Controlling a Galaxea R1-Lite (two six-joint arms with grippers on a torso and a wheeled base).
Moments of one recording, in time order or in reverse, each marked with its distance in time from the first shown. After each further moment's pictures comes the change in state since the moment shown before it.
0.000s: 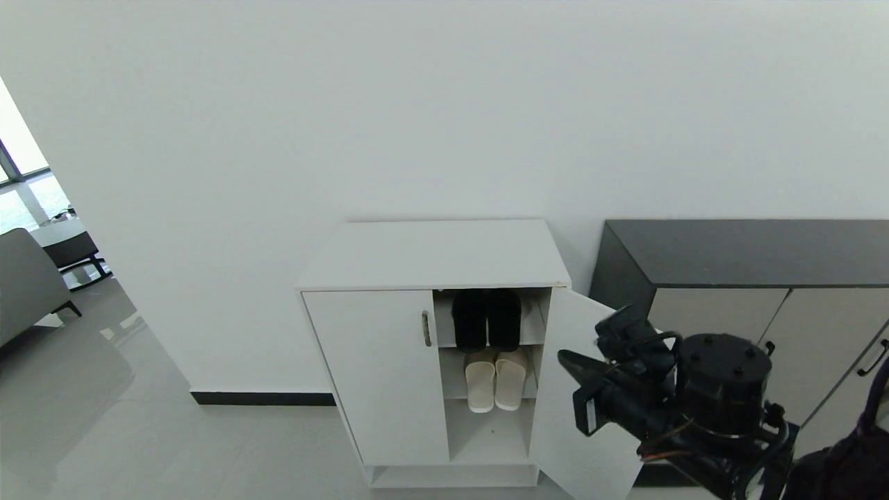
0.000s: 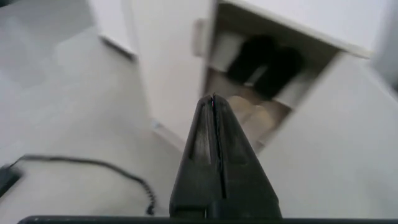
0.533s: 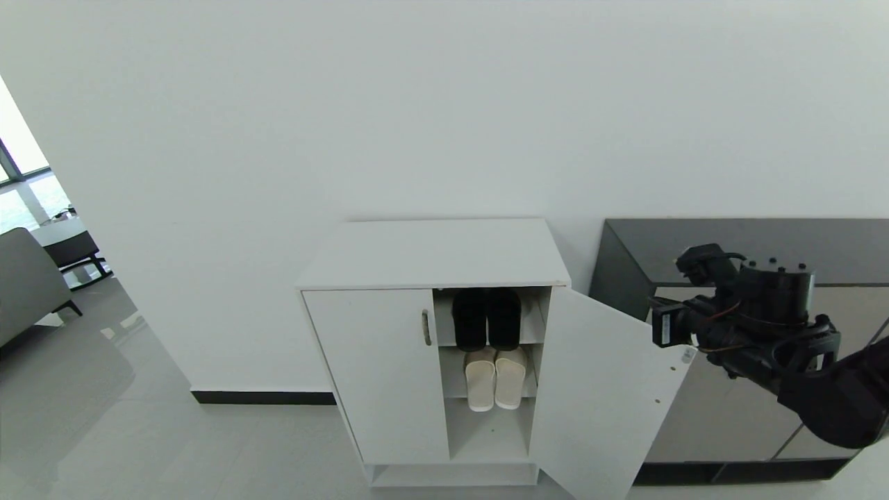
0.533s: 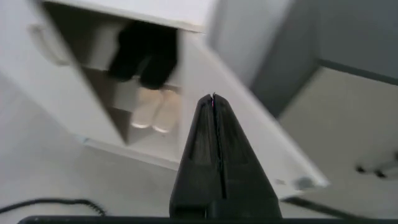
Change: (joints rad) left arm 0.000 0.000 0.000 0.000 0.000 0.000; right arm -0.426 -0.011 -0.217 0.291 0.069 -0.007
